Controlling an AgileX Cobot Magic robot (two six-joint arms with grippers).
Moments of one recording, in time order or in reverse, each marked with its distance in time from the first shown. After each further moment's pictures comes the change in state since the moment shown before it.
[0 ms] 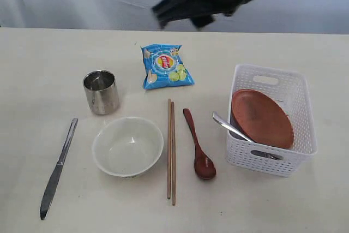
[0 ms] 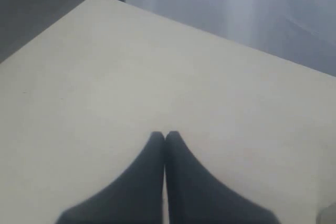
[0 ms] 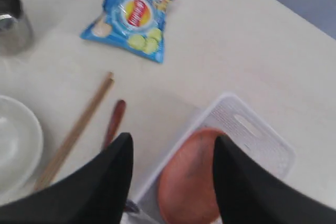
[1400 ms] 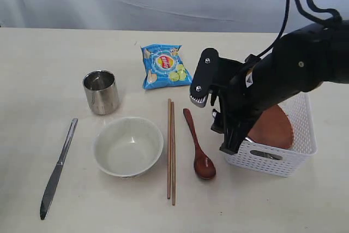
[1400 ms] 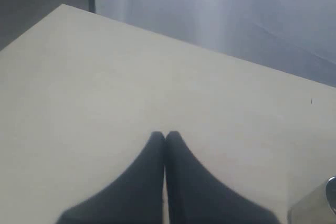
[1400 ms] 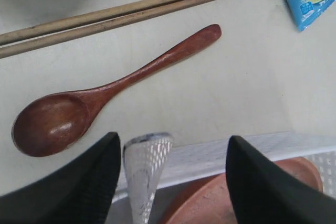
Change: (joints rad) left arm 0.000 0.000 0.000 0.000 -0.099 0.023; right arm -0.243 -0.022 0.693 0.464 -0.729 -1.080
